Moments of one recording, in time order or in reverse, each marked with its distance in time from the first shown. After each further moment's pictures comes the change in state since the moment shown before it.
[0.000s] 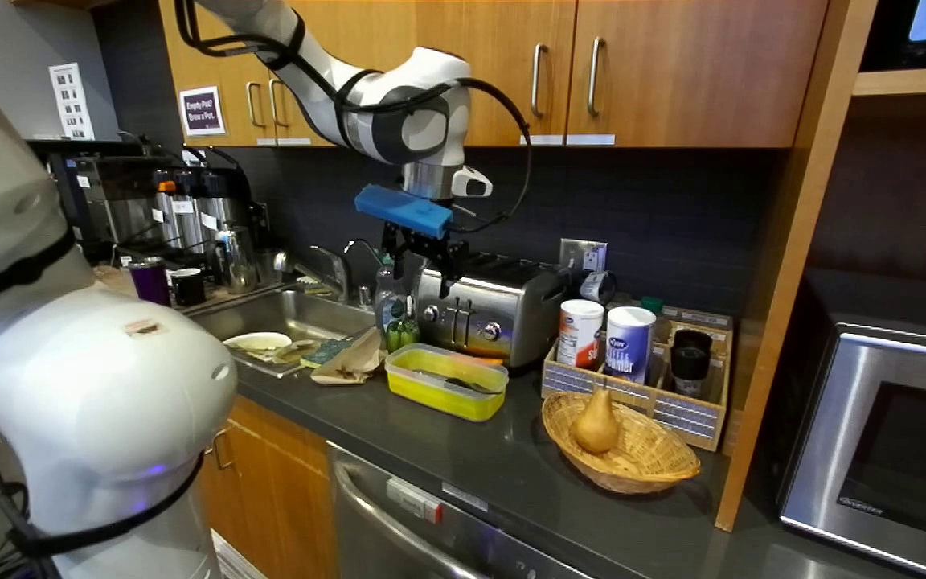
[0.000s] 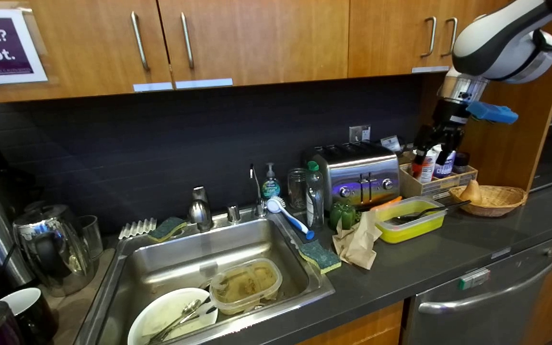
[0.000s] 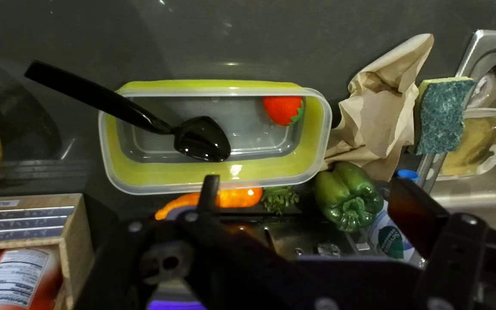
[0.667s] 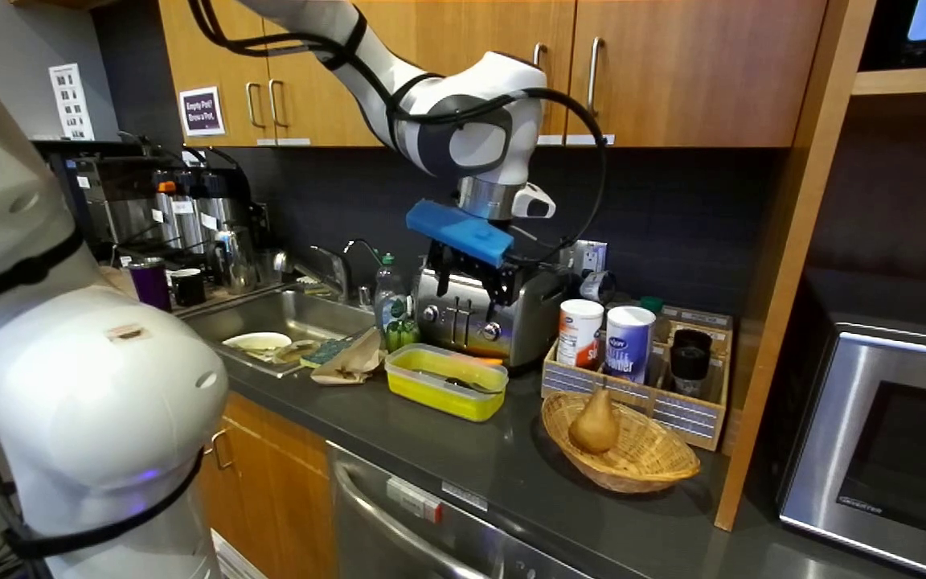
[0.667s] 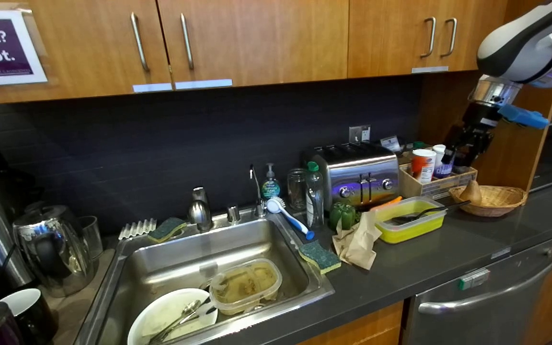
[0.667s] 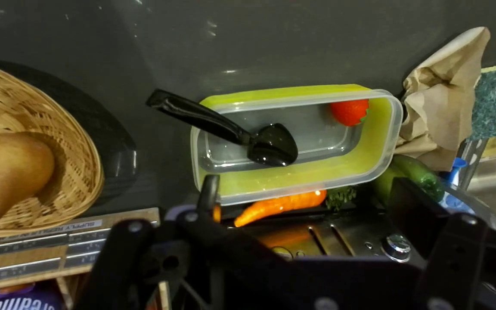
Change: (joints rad) arm -0.084 0.026 -0.150 -0.001 0.031 -0.018 -0.183
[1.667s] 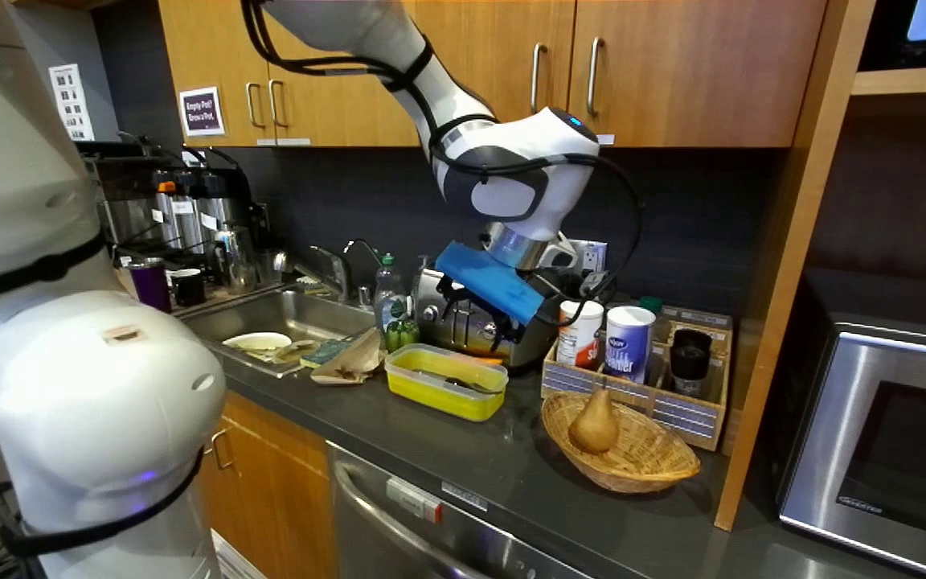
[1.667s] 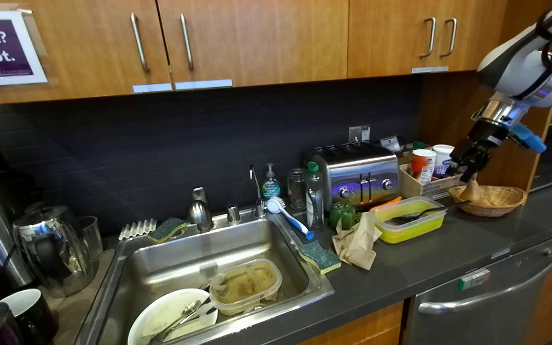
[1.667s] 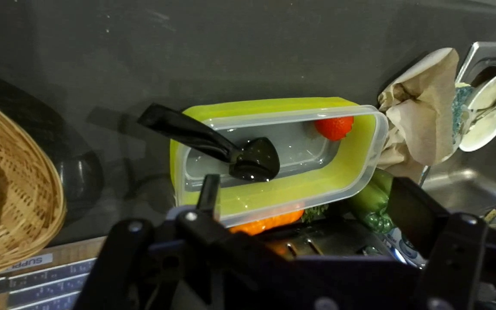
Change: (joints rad) arm -0.023 0.140 -0.084 0.021 0.249 -0.041 -0.365
